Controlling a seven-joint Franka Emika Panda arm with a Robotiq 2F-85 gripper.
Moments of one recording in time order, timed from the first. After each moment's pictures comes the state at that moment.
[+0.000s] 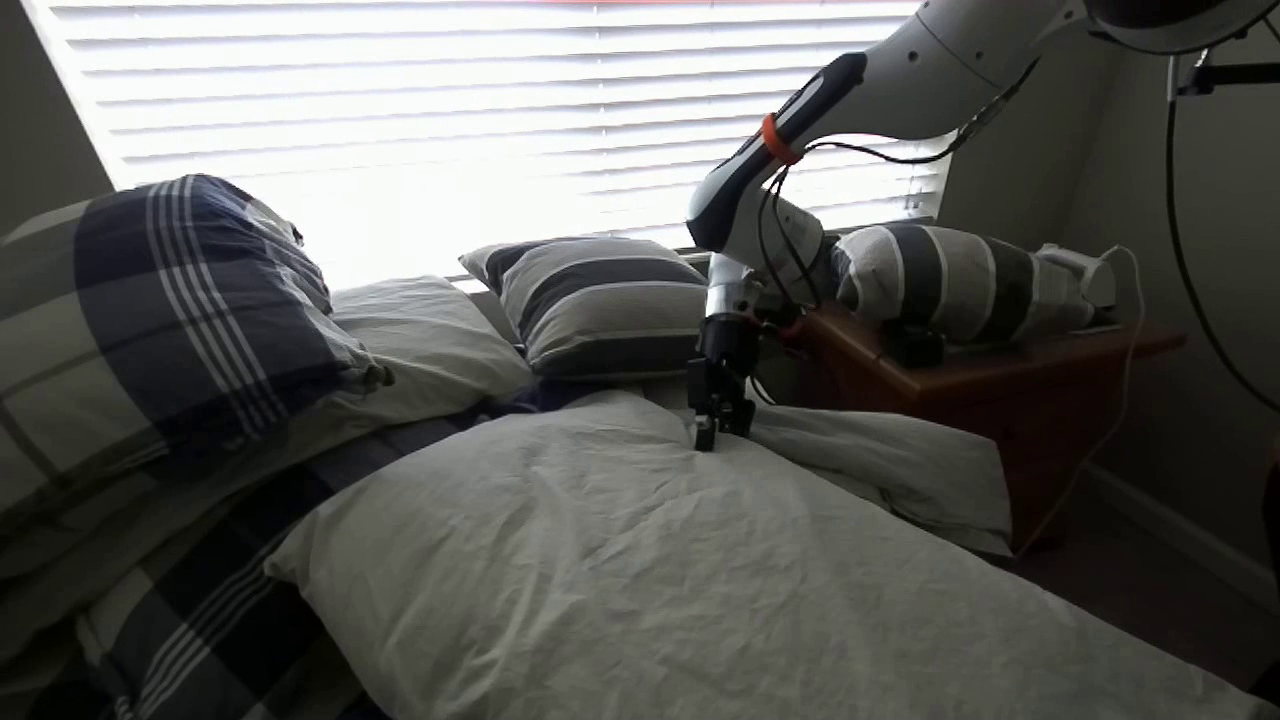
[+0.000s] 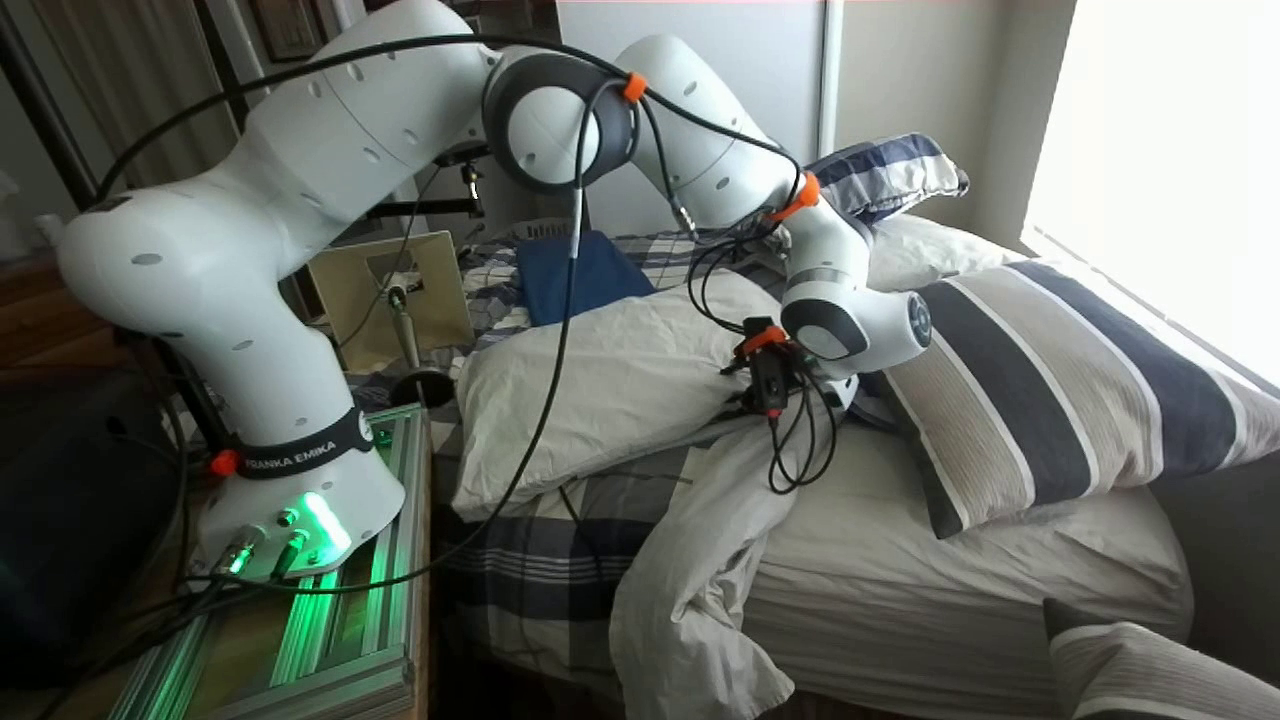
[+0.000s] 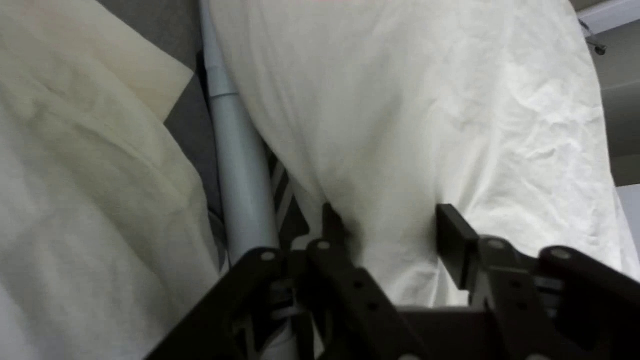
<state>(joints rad) -0.23 1.08 0.16 -1.38 0.65 1.79 -0.47</state>
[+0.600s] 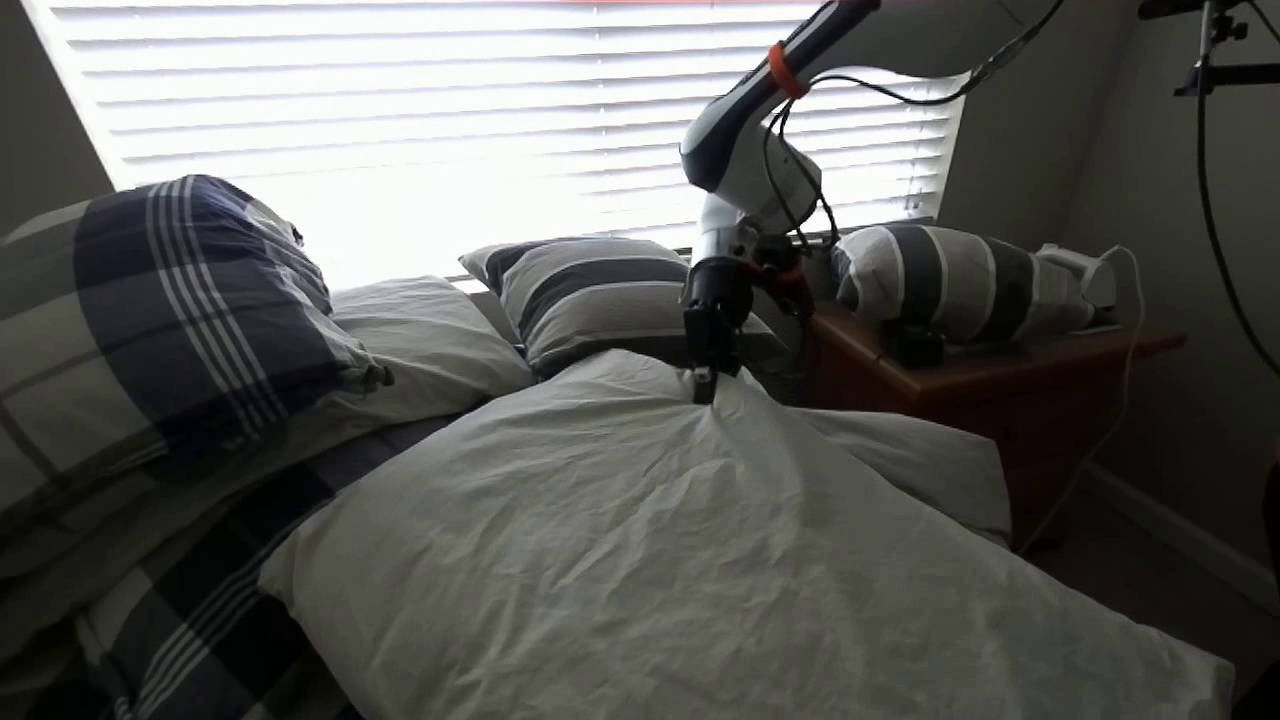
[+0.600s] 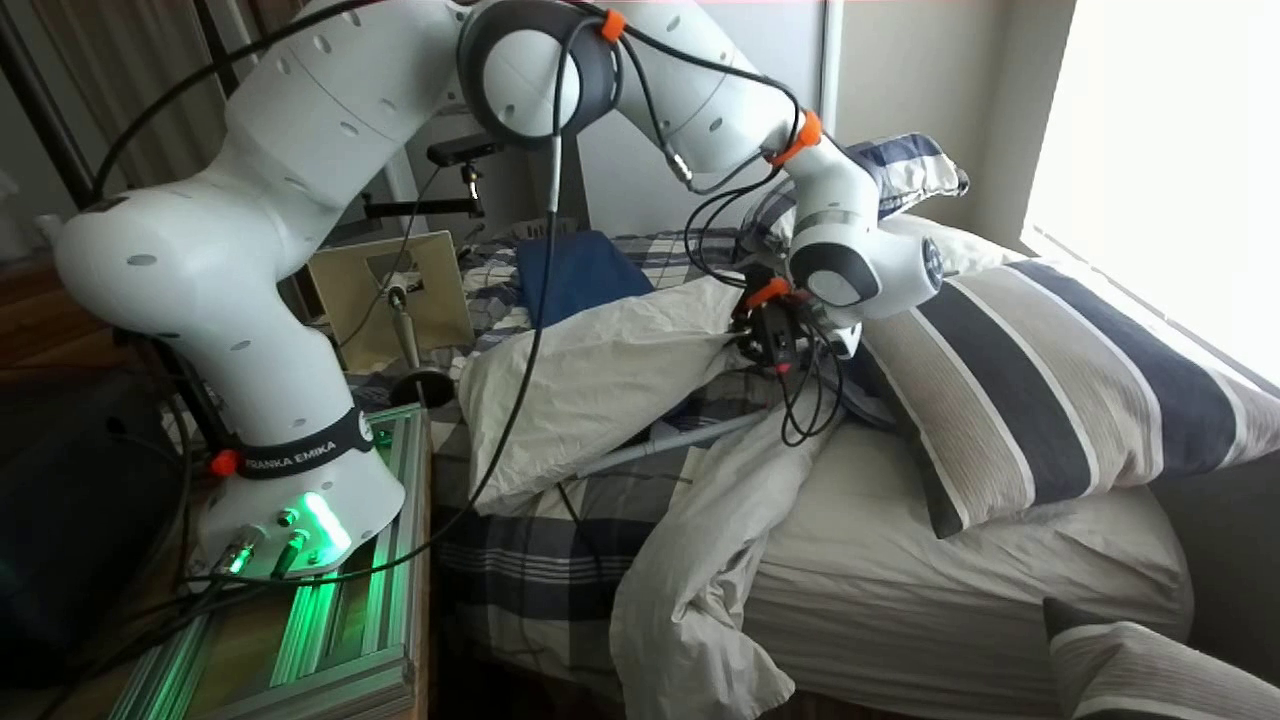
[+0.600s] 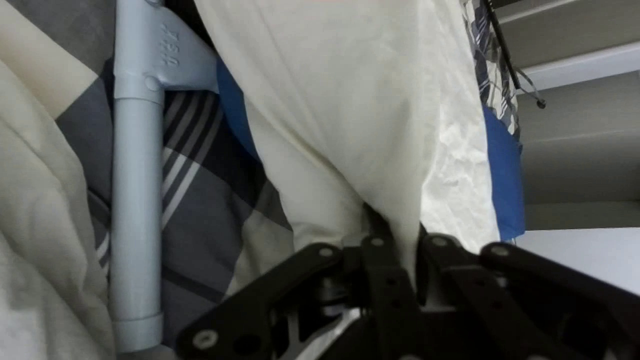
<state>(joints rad) -0.25 0.95 0.20 -1.42 0.65 1.69 -0.54</state>
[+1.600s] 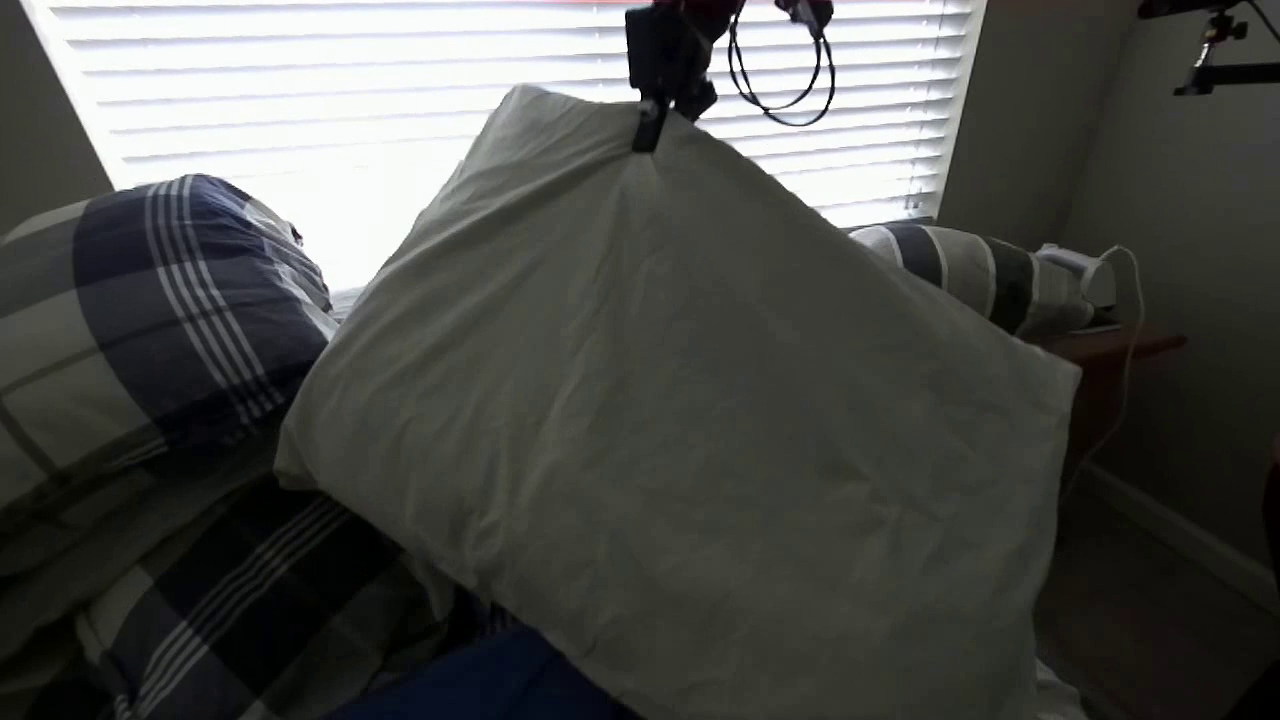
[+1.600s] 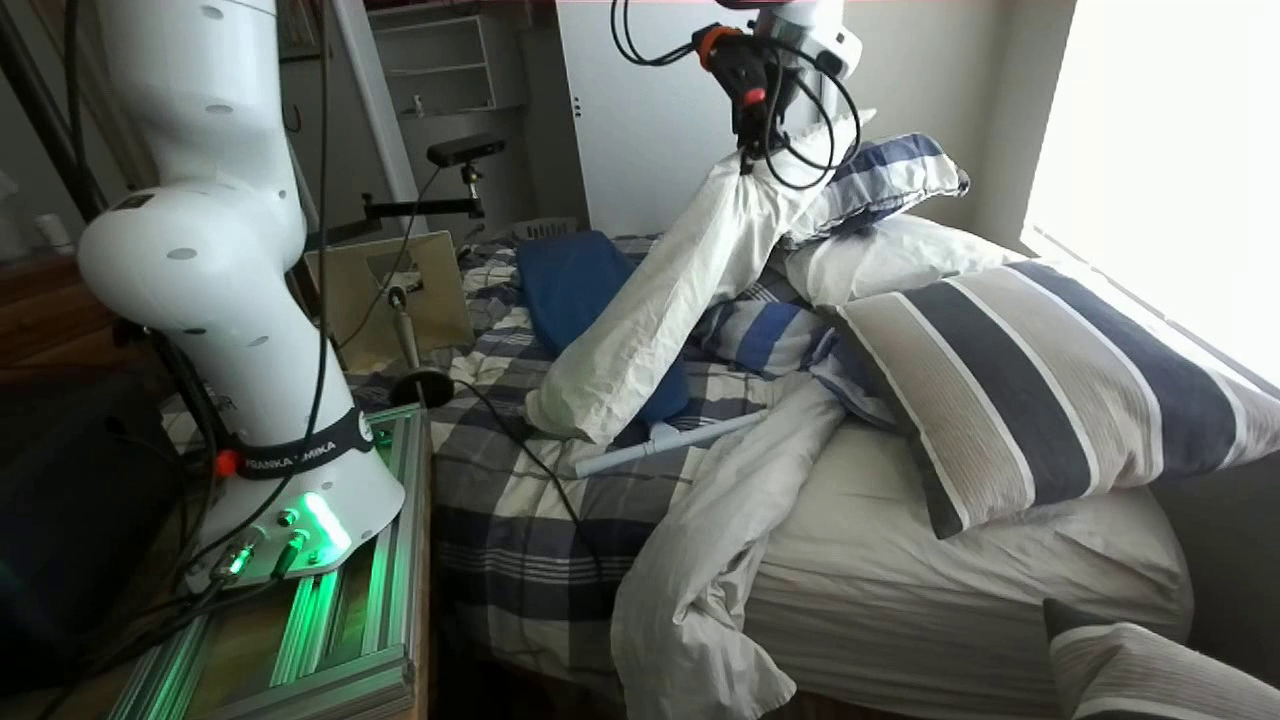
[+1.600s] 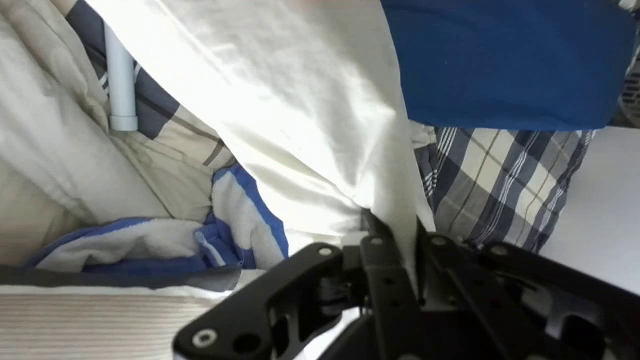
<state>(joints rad) -0.05 0.29 0.11 -1.66 0.56 1.91 -0.18</state>
